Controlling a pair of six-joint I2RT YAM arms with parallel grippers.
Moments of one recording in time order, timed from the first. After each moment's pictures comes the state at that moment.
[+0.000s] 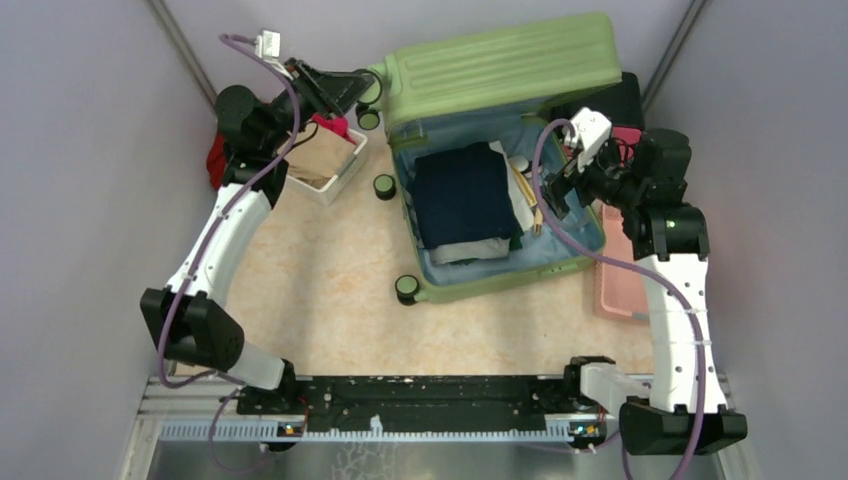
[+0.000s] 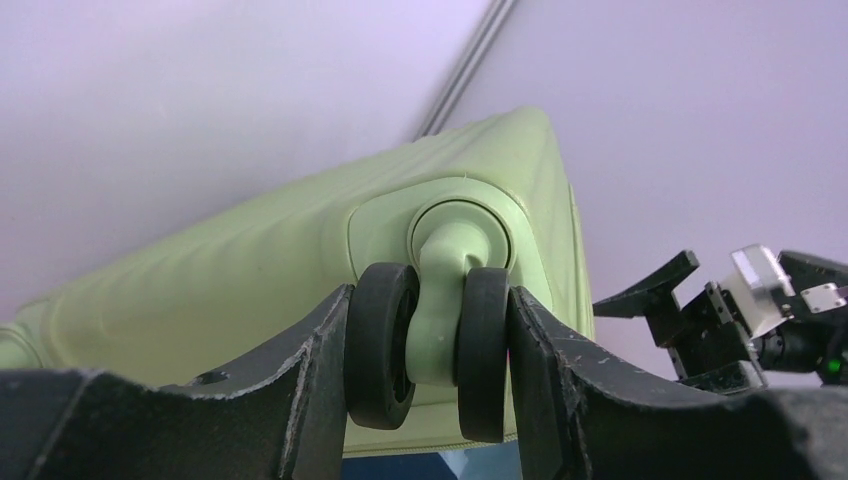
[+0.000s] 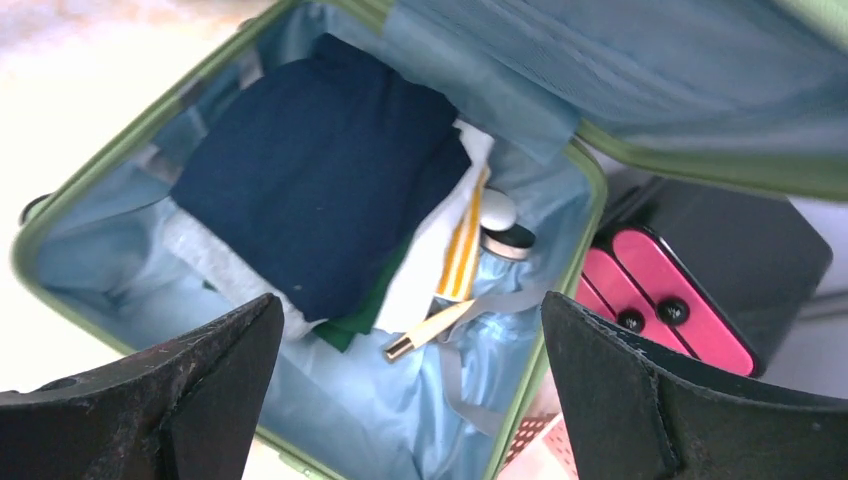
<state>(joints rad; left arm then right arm) -0.20 1.48 1.46 0.41 0.59 -0.74 0.02 1.06 1.41 -0.76 -0.60 -0.58</state>
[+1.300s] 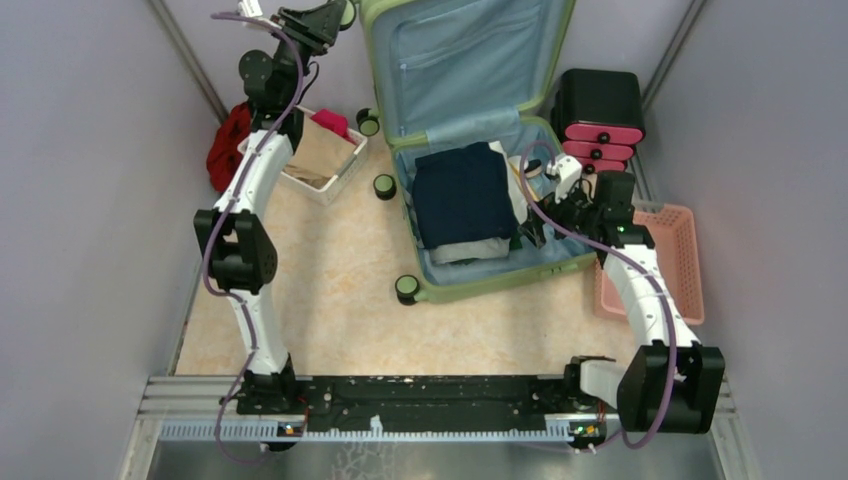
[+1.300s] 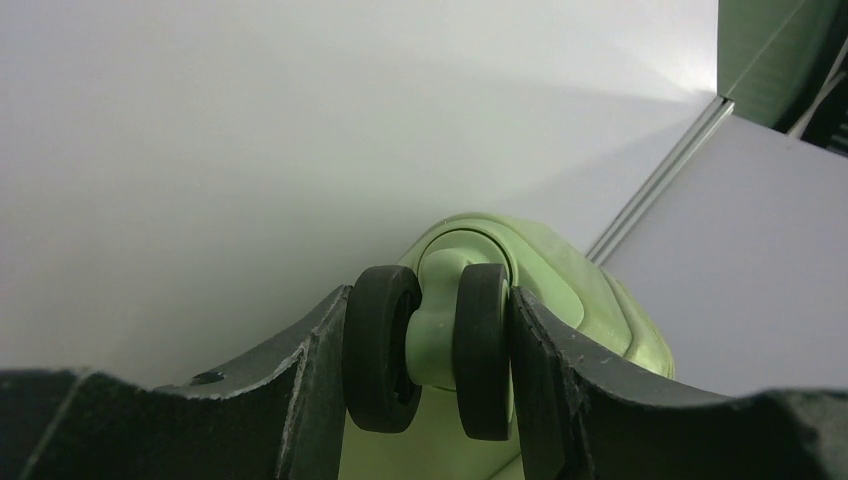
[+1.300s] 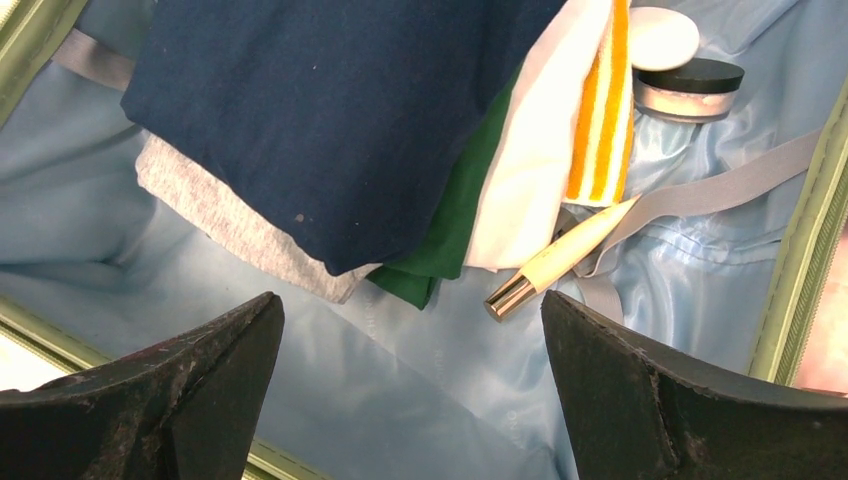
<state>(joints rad) -0.12 2.03 1.98 0.66 0.26 -0.91 -0.04 1.16 0.90 -0.36 -0.62 -0.39</state>
